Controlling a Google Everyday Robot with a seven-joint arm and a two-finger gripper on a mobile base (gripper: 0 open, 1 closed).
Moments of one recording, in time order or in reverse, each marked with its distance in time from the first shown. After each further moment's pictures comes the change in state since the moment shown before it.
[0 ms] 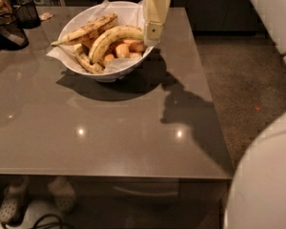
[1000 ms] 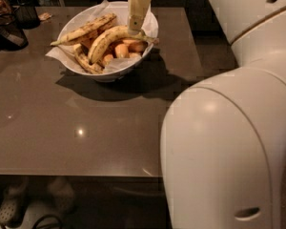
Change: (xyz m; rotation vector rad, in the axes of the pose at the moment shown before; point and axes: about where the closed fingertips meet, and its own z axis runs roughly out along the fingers) arm -0.032 -0.055 0.038 -0.008 -0.075 0.024
